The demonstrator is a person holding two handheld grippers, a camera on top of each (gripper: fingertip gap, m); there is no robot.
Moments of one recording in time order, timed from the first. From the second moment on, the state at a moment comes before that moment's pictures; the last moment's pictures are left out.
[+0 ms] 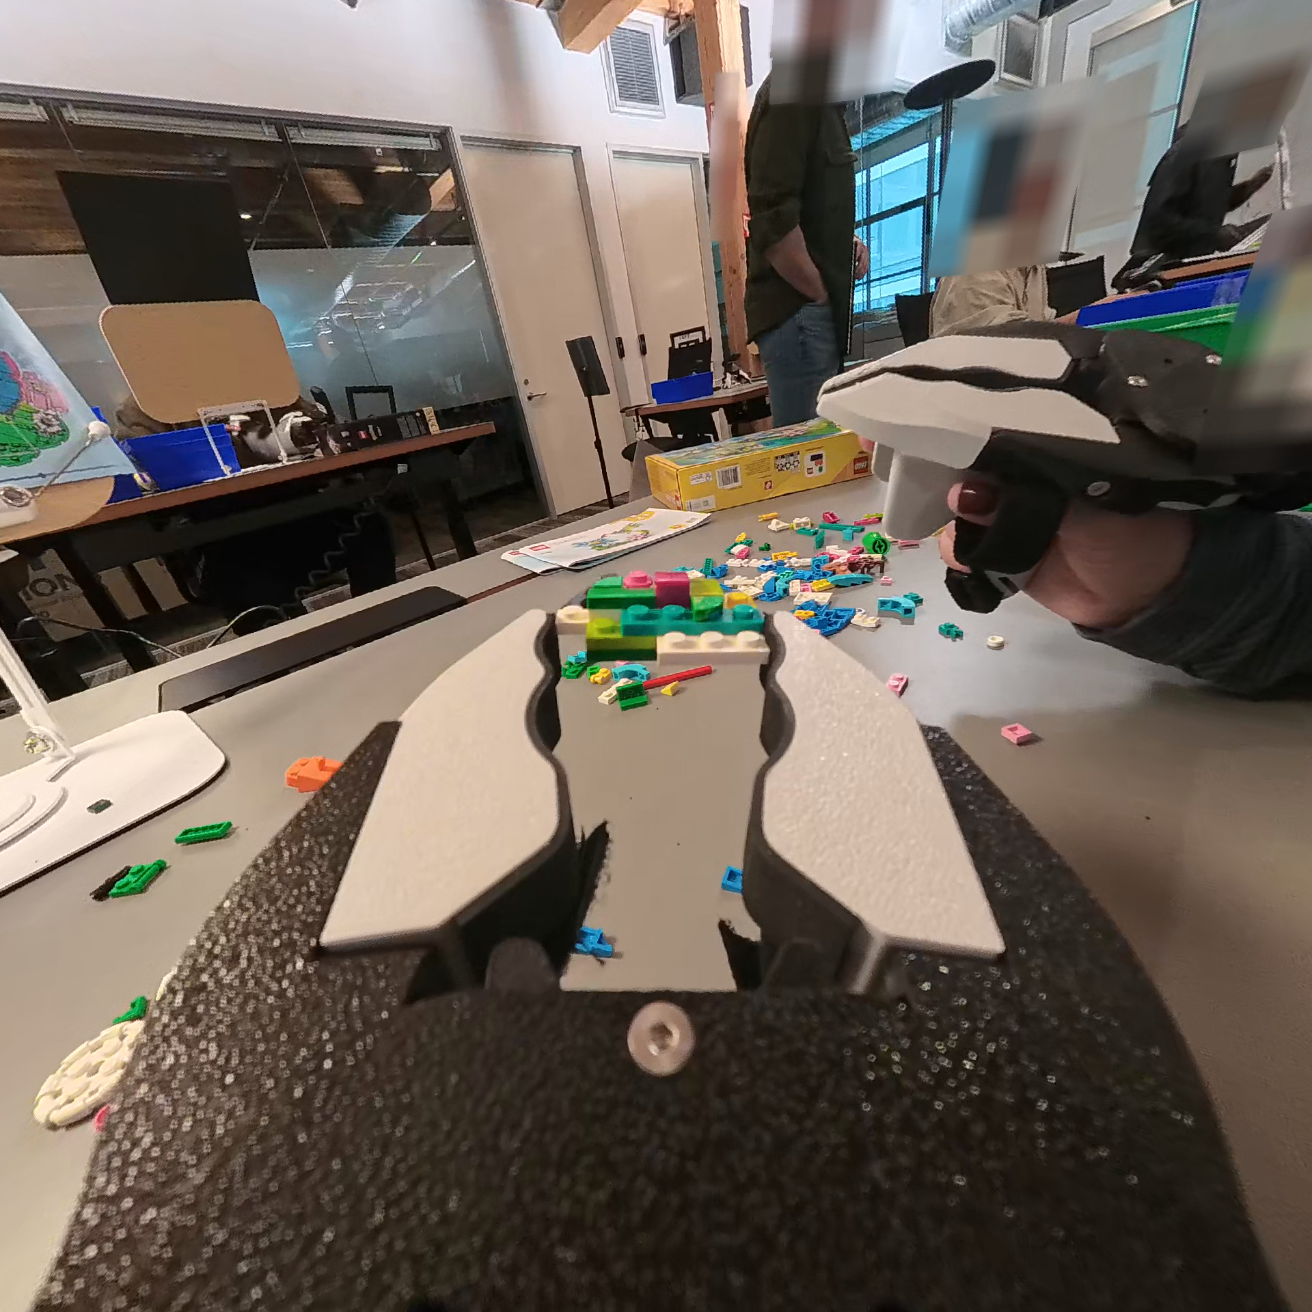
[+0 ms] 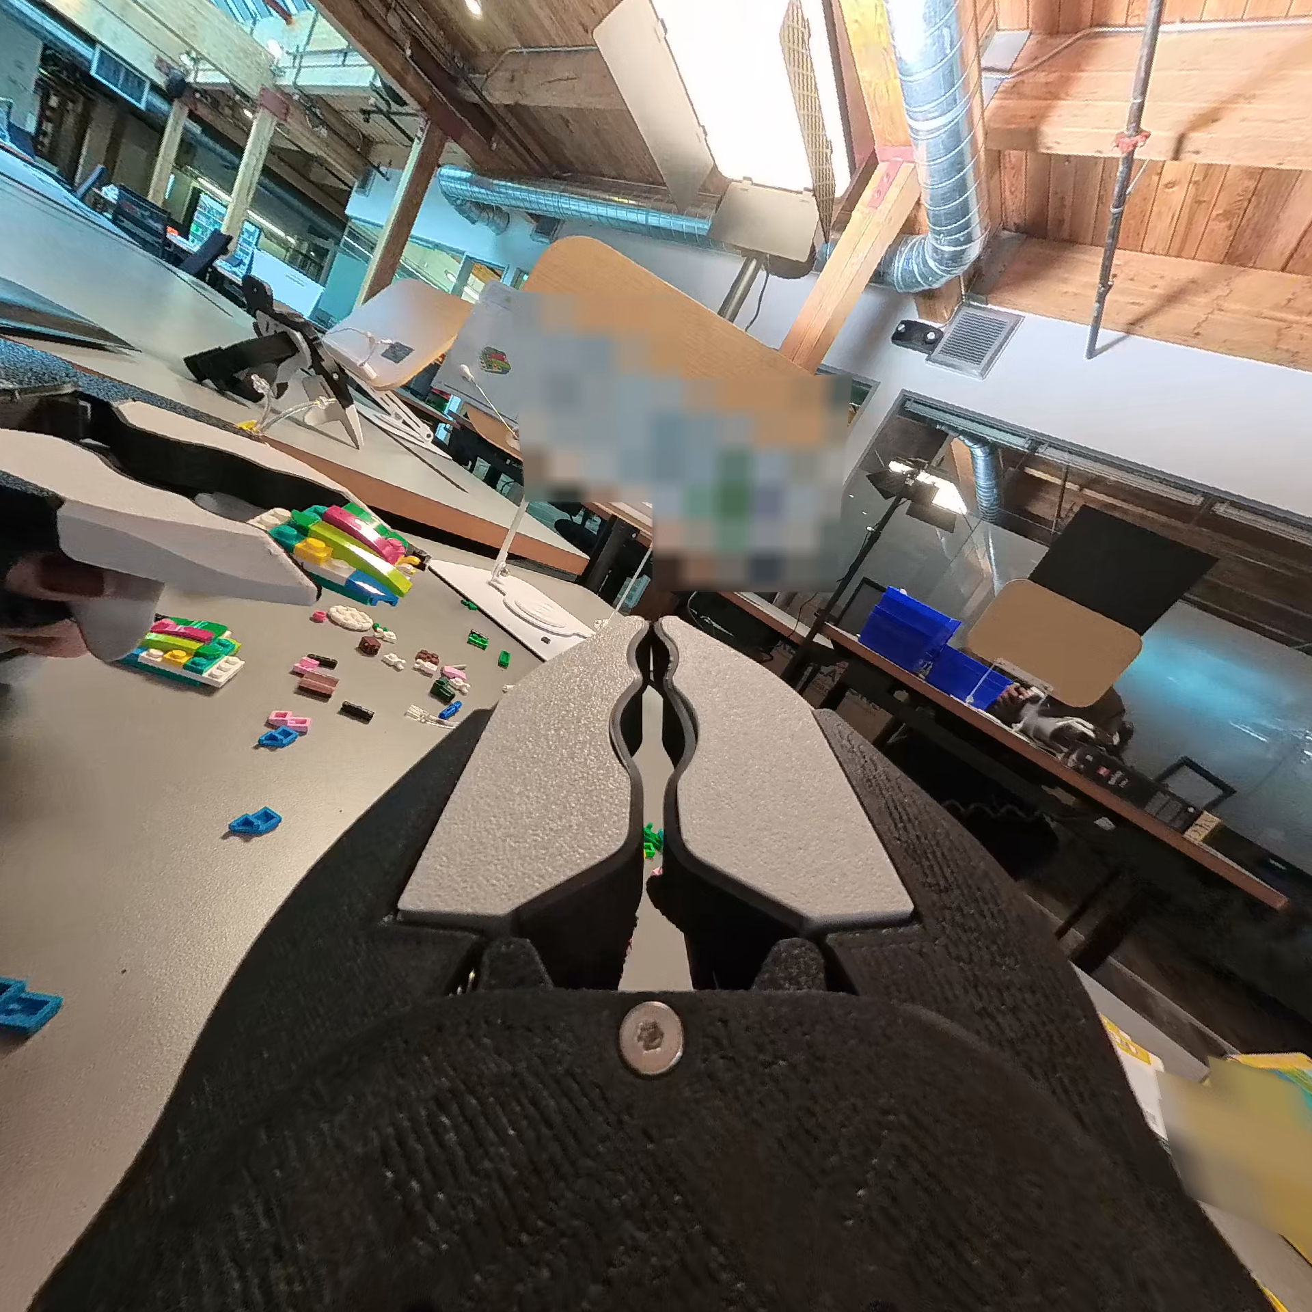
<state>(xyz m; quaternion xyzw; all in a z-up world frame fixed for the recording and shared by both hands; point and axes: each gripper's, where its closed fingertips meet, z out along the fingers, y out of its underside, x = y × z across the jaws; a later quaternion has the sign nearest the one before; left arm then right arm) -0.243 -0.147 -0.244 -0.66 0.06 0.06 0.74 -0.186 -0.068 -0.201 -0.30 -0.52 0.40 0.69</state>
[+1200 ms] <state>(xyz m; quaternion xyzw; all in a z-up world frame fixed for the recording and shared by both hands) -0.243 -0.147 -0.244 -0.66 0.06 0.06 0.74 -0.189 -0.071 -0.207 -0.30 -0.54 0.39 0.68</state>
